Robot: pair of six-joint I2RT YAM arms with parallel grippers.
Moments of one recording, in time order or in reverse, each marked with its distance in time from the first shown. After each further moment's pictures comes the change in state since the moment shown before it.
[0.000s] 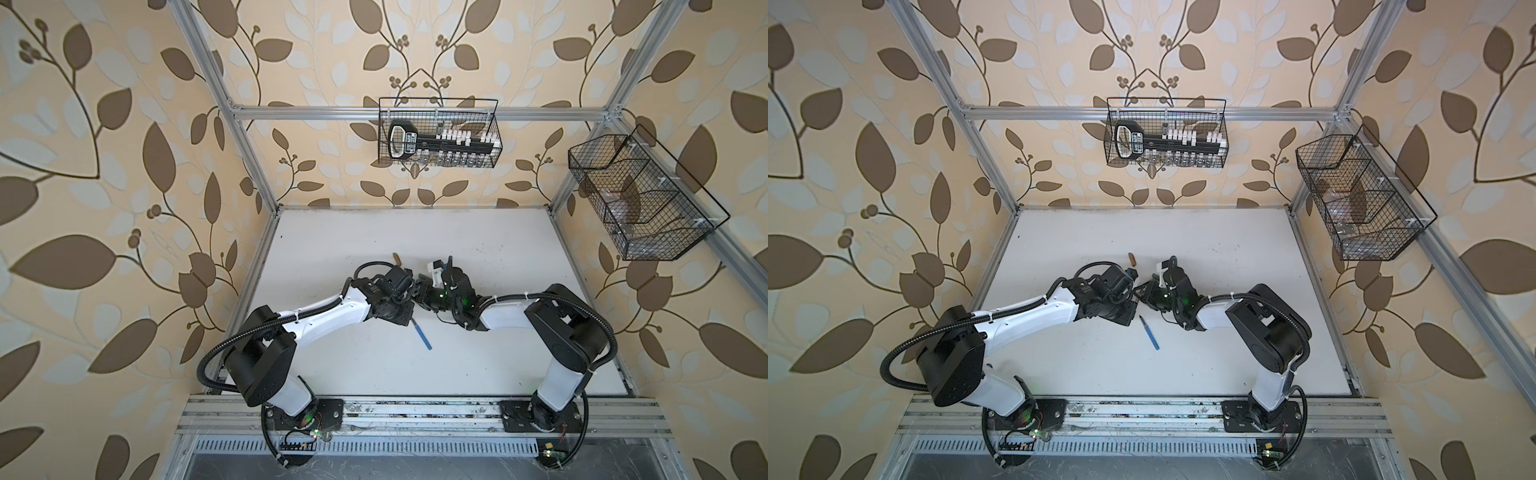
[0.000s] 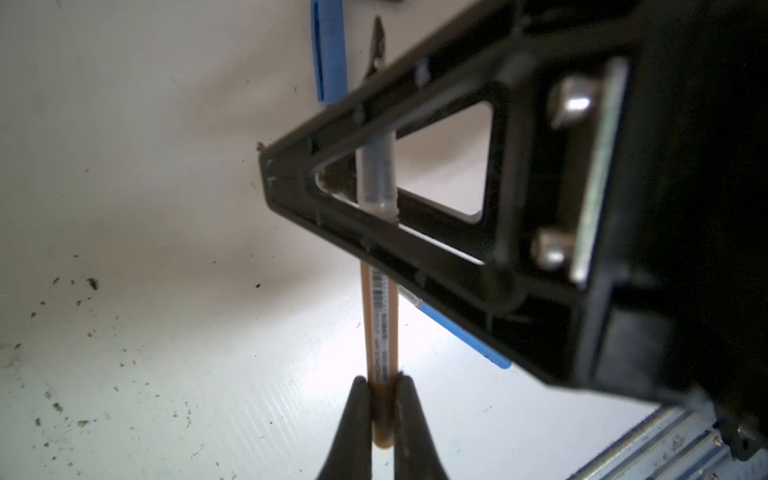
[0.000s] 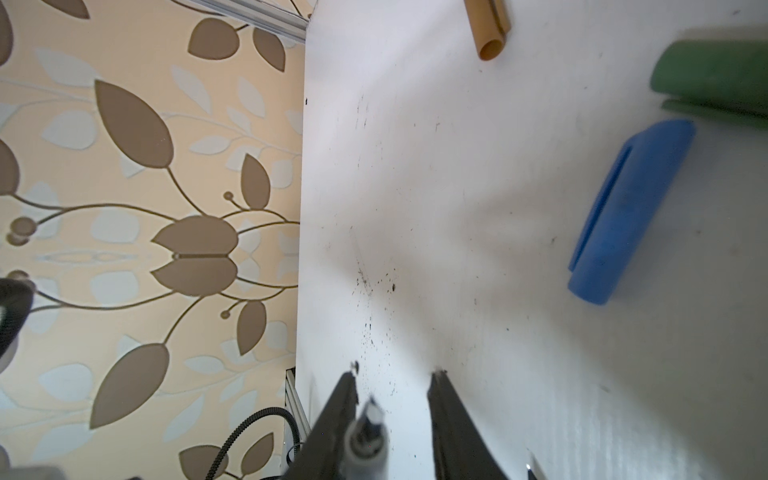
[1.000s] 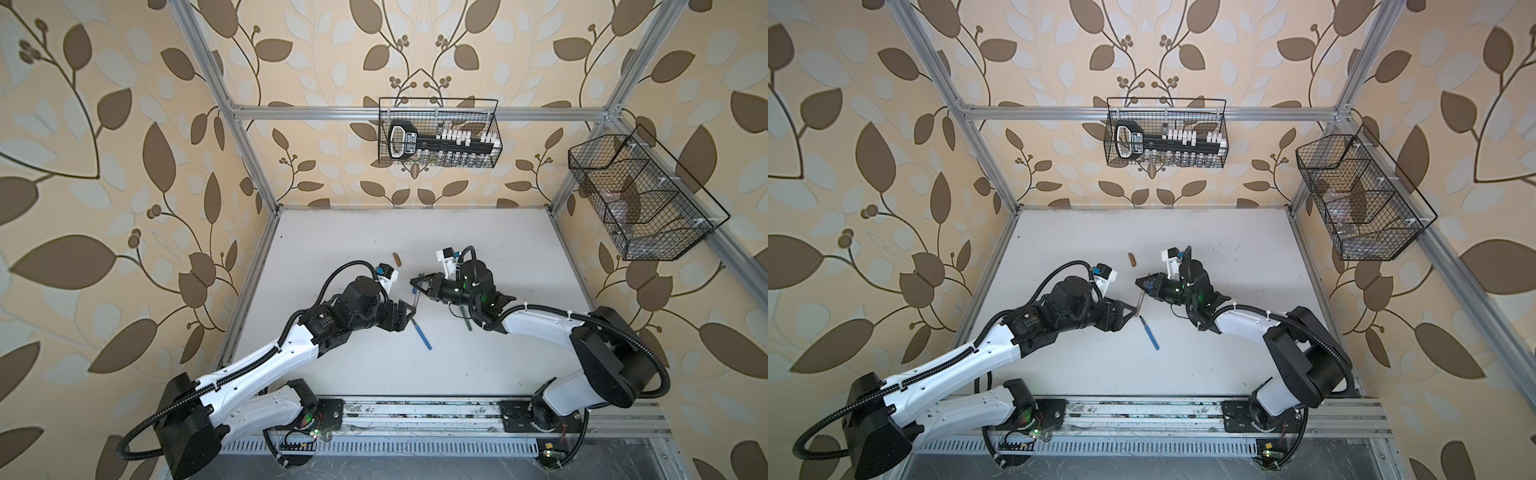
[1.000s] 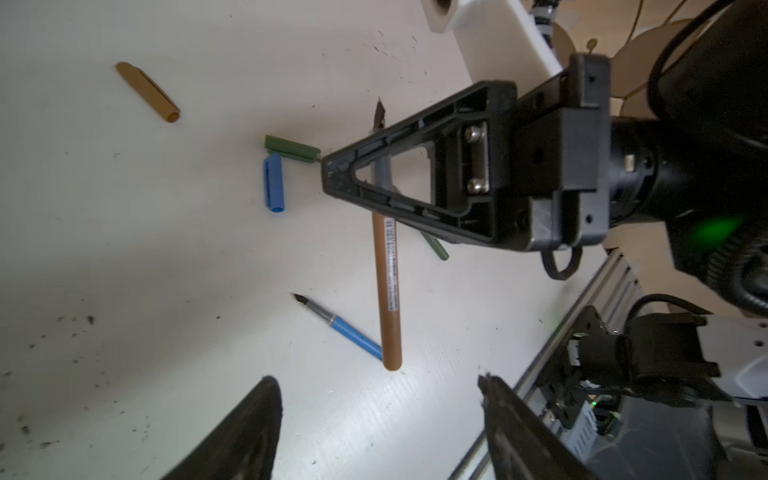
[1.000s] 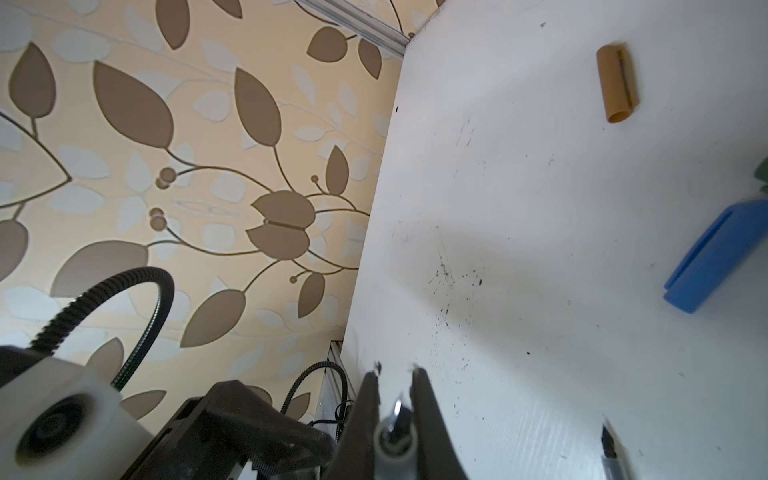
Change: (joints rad) left arm 0.003 -0.482 -0.253 0.246 0.107 -0.079; right arm -0.036 -0.278 -0.053 -0.055 -0.121 -0.082
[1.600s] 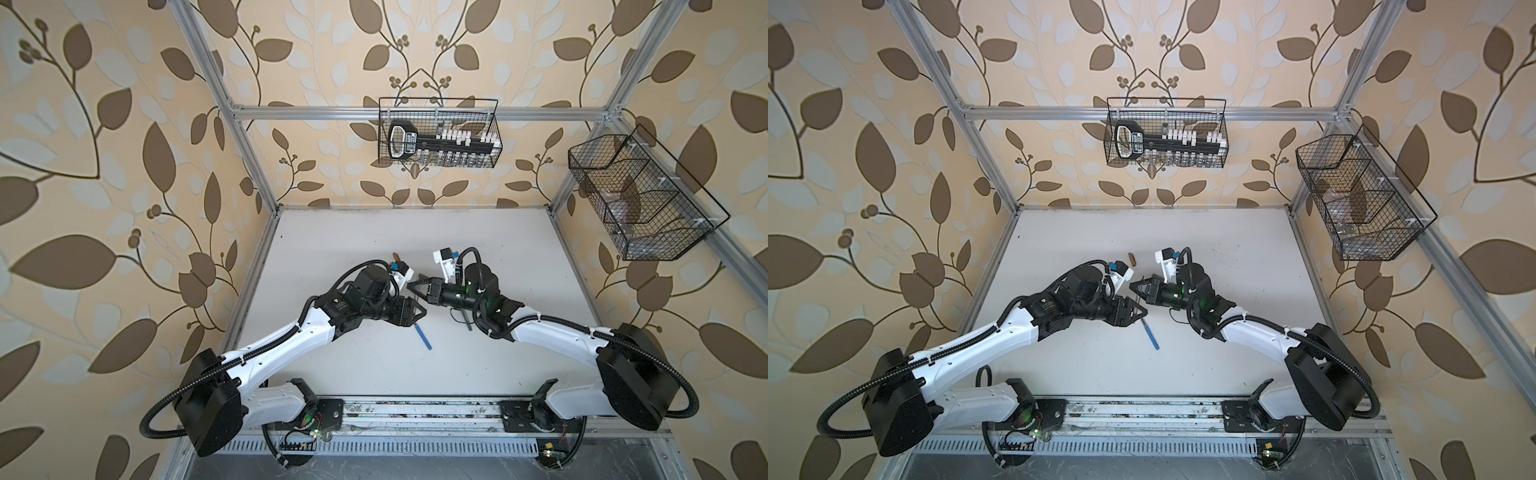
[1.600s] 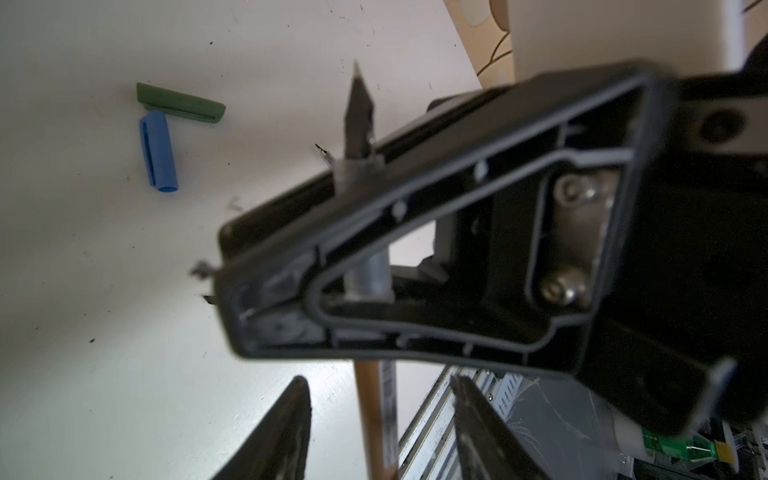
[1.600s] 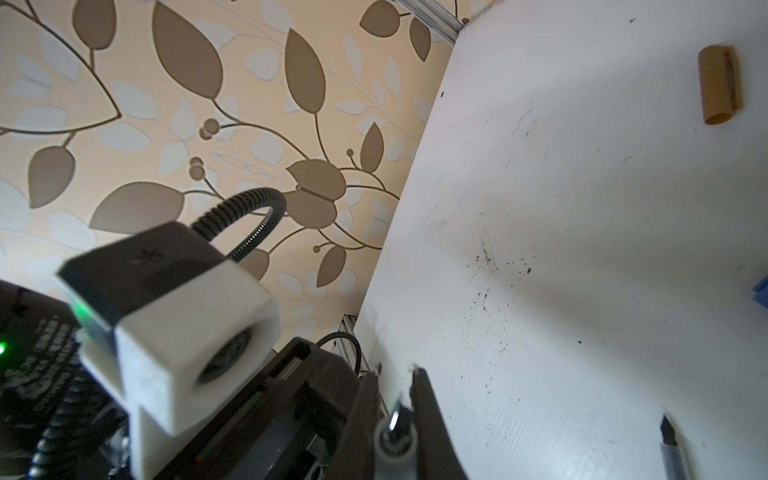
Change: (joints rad) left arm 0.039 0.159 0.088 0.024 0.242 -0.014; right arm 0.066 -0.121 0.000 -0.069 0.013 -0.075
